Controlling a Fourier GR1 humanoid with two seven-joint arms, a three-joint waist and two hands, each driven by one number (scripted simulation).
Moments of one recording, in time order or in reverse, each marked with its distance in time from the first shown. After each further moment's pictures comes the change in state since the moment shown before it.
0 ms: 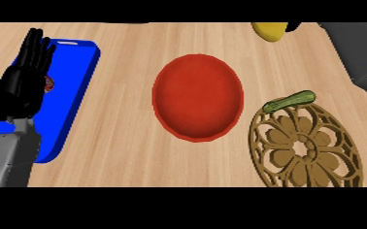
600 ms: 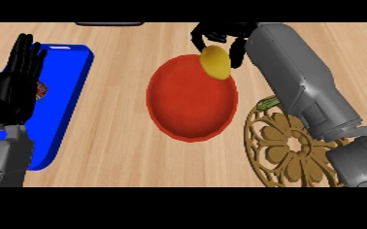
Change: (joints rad) left arm 0.044 0.006 0.030 -0.023 0.003 0.000 -0.005; right arm 0.122 0.242 0.117 -0.094 0.027 -0.046 0.074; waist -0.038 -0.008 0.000
